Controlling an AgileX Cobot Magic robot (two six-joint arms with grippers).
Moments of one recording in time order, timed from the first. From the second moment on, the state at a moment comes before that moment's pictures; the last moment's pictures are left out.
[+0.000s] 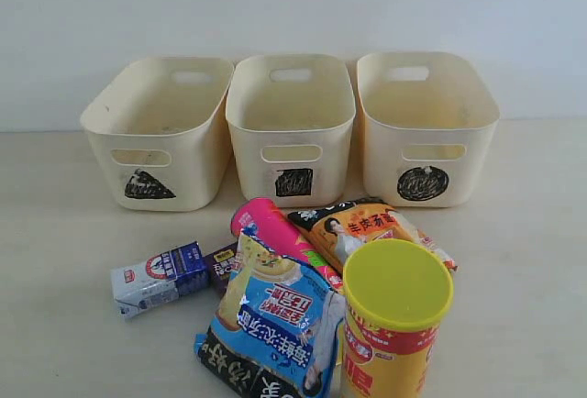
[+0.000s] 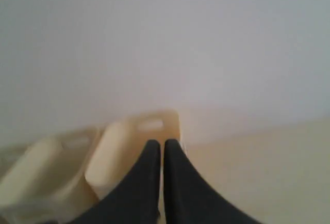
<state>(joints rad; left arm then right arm) 0.06 0.00 0.00 -0.07 0.30 0.05 0.03 0.54 -0.46 0.05 -0.01 0.25</state>
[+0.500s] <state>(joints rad) 0.06 0.00 0.00 -0.07 0.30 0.05 0.32 0.79 -0.63 0.45 0.96 -0.35</state>
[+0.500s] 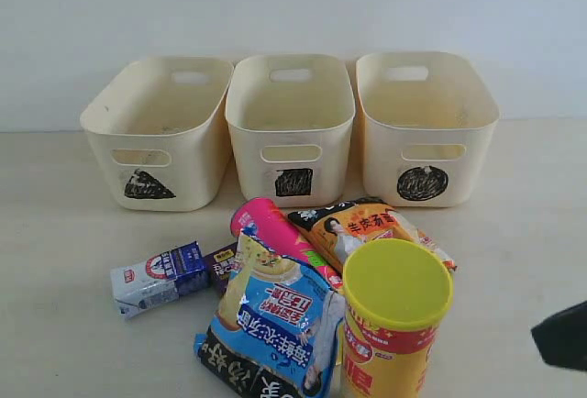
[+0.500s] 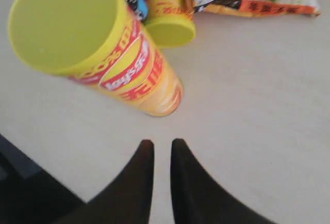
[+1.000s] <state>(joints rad) 0.06 0.00 0.00 -0.07 0.30 0.05 0.45 0.79 -0.63 0.61 0.83 -0.69</state>
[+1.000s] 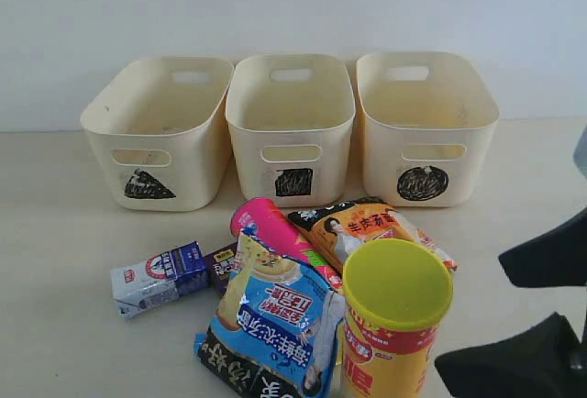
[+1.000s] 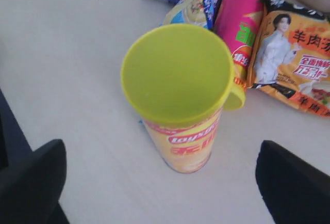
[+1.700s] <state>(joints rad) 0.06 0.00 0.00 -0.07 0.30 0.05 0.45 1.00 -0.64 0.76 0.73 -0.77</state>
